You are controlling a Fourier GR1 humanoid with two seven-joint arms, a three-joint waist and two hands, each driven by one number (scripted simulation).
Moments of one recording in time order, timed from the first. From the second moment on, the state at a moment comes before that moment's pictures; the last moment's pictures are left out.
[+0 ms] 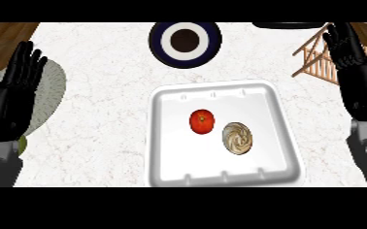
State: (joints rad) left arm -0.16 0.56 -0.08 -1.59 0.39 0.25 -0.09; right arm -0.31 -0.49 0.06 -1.63 -0.14 -0.18 0.04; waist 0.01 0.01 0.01
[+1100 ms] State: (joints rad) left arm -0.05 0.41 -0.18 -1.36 0.42 0.21 0.18; right arm 0.19 -0.44 0.22 -1.95 0.13 -0.33 0.30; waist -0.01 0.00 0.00
